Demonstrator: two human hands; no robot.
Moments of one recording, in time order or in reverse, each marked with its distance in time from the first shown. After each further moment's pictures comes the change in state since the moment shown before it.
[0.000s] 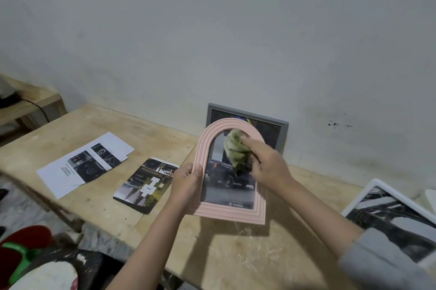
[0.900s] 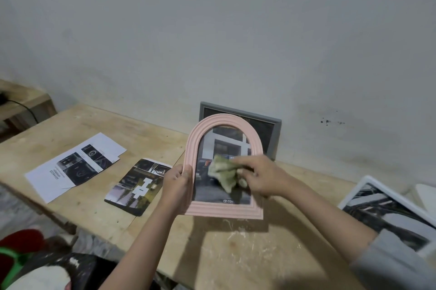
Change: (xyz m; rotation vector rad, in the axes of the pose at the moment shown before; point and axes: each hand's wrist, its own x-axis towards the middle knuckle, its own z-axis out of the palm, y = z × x) left_hand 0.021 -0.025 0.004 -0.158 0.009 -0.051; right_hand -0.002 -0.011 -0.025 0.145 -0.459 0.099
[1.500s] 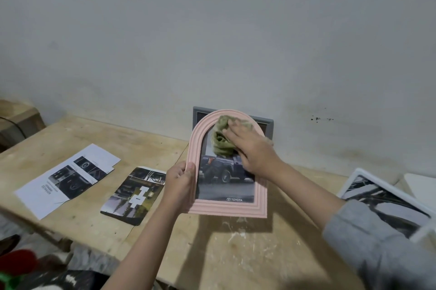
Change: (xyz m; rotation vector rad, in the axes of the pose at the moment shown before) left_hand -0.008 0.023 0.011 0.042 -0.114 0.070; right_hand 0.036 0.028 -0.005 -0.537 0.376 -0.226
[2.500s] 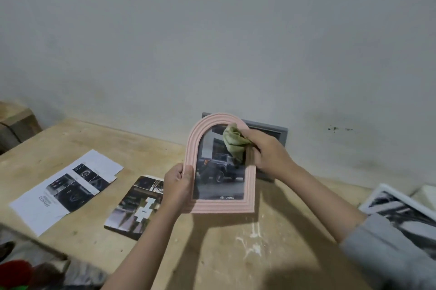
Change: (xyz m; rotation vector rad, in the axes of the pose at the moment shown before) left_hand 0.052 0.007 -0.036 0.317 0.129 0.115; right_hand 0.040 0.001 0.010 0.328 0.014 0.272
